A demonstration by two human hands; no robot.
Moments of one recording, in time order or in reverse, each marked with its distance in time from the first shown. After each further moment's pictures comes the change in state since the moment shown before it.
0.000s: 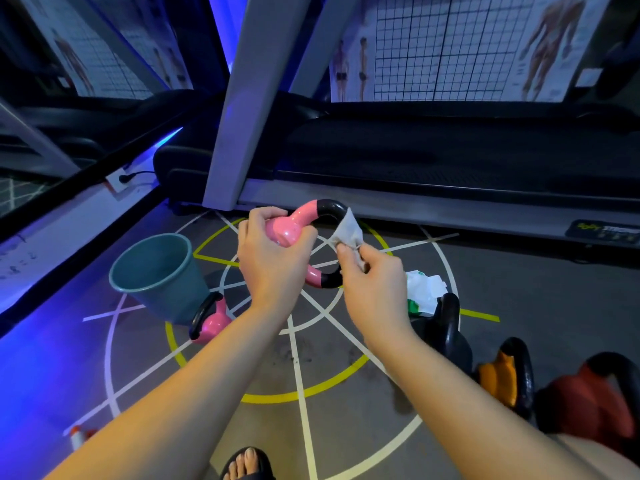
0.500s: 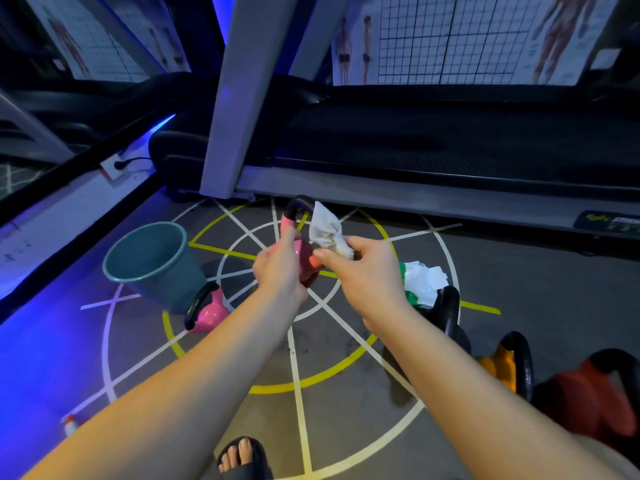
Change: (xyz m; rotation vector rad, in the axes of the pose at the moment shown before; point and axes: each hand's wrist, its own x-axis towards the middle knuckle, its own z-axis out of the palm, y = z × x) left_hand 0.011 -0.038 0.049 -0.607 -0.006 -0.892; right_hand 0.032 0.019 0.003 0.031 -0.177 0.087
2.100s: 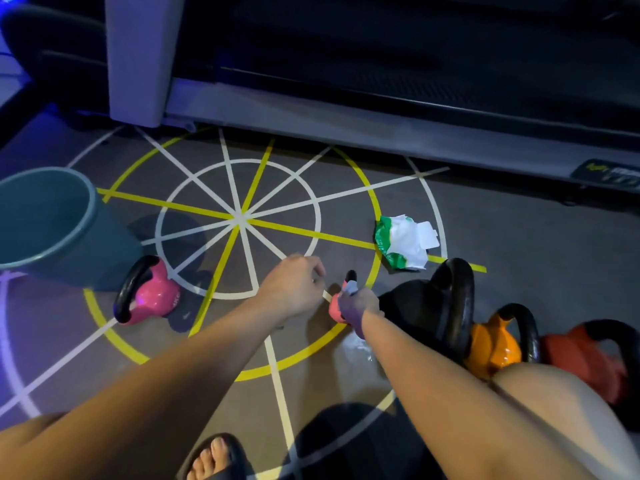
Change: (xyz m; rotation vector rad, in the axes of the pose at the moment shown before) left_hand 0.152 -0.087 -0.016 1.647 -0.690 0.485; right_hand 0.133 0.308 0.065 -0.322 -0.086 0.905
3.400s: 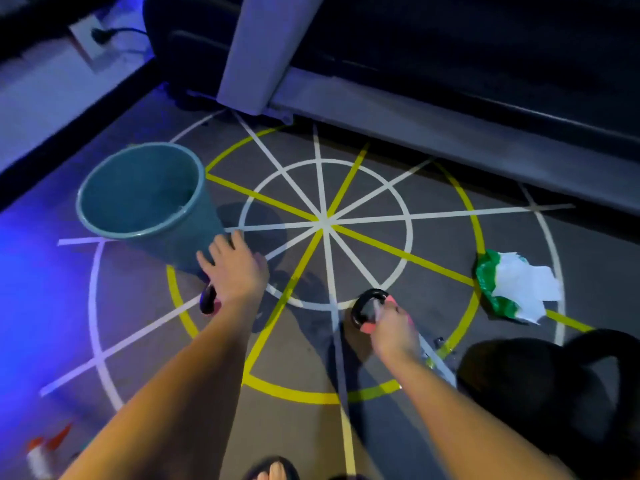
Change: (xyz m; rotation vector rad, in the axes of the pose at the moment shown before) left_hand 0.035 -0.263 -0.023 0.213 0.636 -0.642; right_hand -0.034 -0.052 0.102 -0.764 0.265 -0.458
